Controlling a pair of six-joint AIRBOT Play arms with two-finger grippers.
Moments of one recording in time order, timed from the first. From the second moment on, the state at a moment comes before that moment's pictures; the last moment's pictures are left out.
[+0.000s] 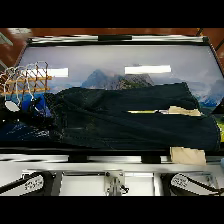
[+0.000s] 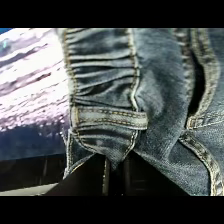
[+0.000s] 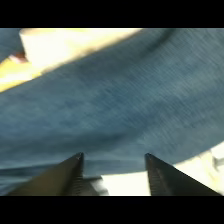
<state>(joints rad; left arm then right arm) 0.25 -1.27 0.83 1.21 -1.20 -1.23 -0.68 -1.34 1.48 -1.37 1.69 1.43</state>
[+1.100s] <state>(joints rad) 0.25 -0.93 0.89 1.22 -1.34 -1.13 -1.05 -1.39 1.19 -1.59 1.52 1.52</state>
